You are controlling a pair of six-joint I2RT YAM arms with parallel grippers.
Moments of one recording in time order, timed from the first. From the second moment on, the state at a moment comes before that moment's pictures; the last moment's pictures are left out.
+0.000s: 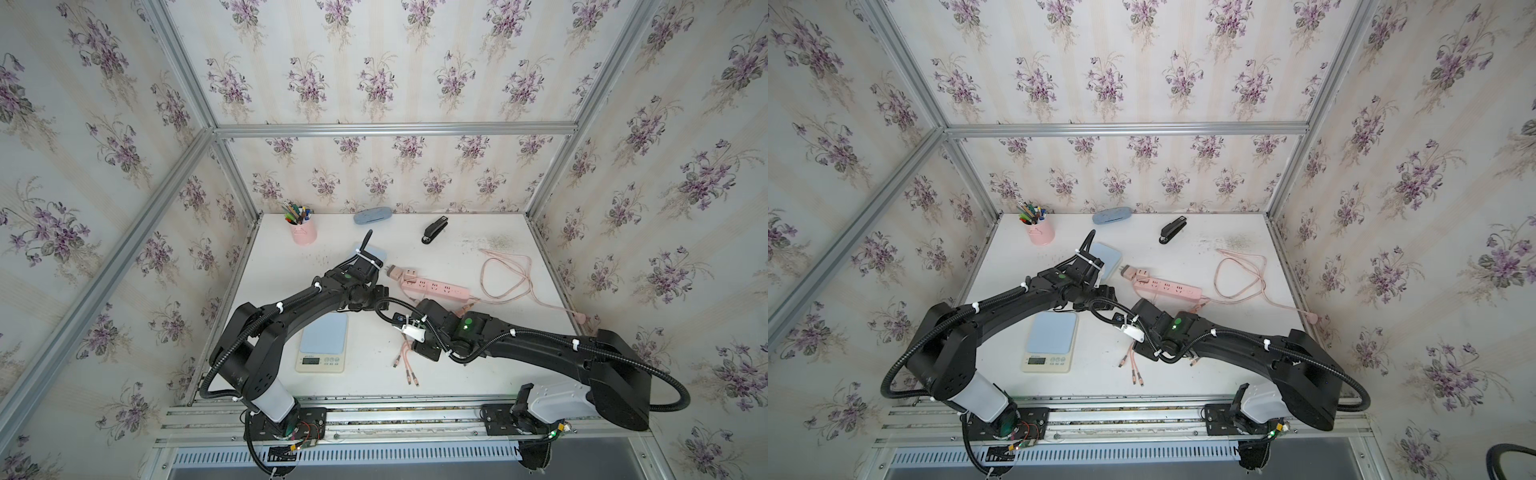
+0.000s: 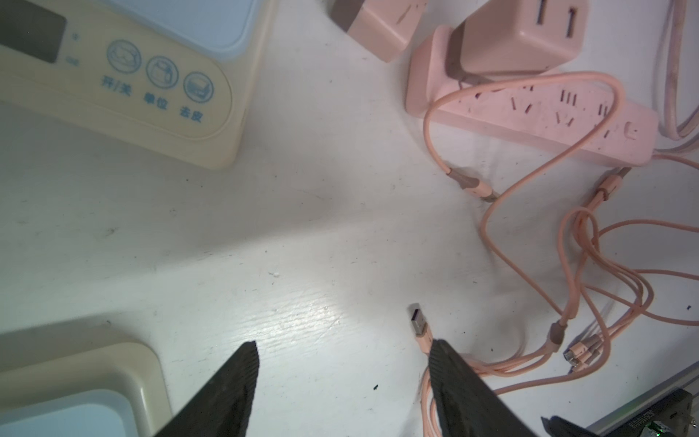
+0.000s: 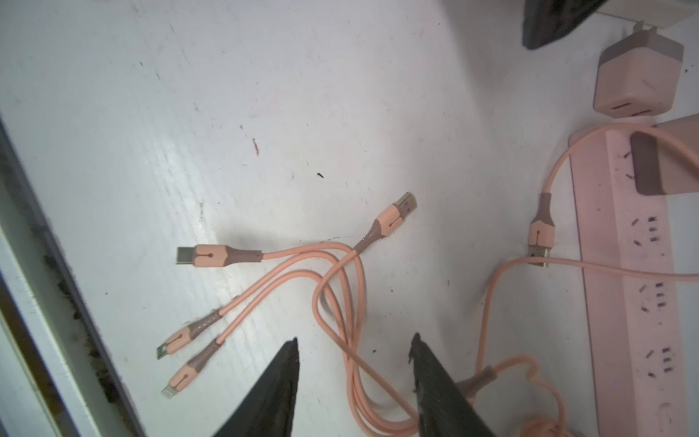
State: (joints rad) left arm -0.59 1.63 1.10 -0.60 0.10 -0.54; right arm 1.02 1.42 0.85 -0.52 0.08 -0.27
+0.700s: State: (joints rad) left arm -0.64 1.77 1.11 -0.33 0.29 -0.65; right arm 0.80 1.41 0.90 -0.42 -0.04 -0.07
